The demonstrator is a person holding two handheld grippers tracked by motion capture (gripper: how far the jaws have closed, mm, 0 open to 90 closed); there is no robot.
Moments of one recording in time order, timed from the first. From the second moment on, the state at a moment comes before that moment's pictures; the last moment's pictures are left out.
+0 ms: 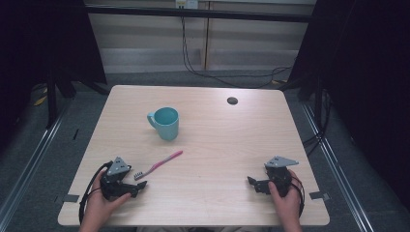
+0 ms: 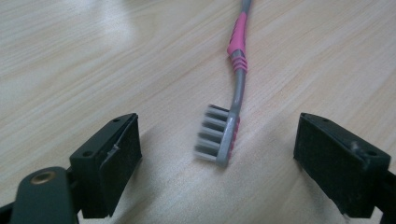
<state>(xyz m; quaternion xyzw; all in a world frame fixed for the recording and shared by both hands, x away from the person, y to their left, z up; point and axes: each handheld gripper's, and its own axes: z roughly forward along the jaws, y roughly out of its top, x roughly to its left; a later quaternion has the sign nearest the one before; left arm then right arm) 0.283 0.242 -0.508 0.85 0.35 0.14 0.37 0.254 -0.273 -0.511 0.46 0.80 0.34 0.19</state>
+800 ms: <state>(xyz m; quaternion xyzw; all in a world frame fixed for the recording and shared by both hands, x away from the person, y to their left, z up) 0.304 0.219 -0.481 0.90 0.33 0.10 0.27 0.255 -0.273 -0.511 0.46 0.80 0.34 0.19</state>
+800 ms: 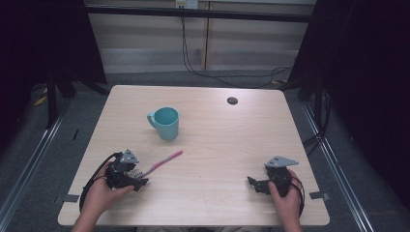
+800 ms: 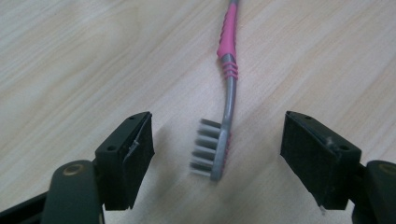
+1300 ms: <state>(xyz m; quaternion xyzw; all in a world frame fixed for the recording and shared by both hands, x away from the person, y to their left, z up) 0.331 0.201 -0.467 0.92 0.32 0.08 0.23 0.255 -0.273 -0.511 0.46 0.80 0.34 0.19</state>
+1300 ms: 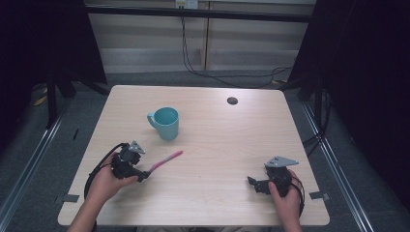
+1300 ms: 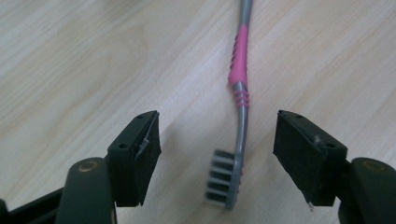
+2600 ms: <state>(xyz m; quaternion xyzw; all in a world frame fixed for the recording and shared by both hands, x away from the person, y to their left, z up) 0.362 0.154 -0.465 0.94 0.30 0.02 0.14 0.255 -0.273 -0.511 0.46 0.80 0.34 0.19</state>
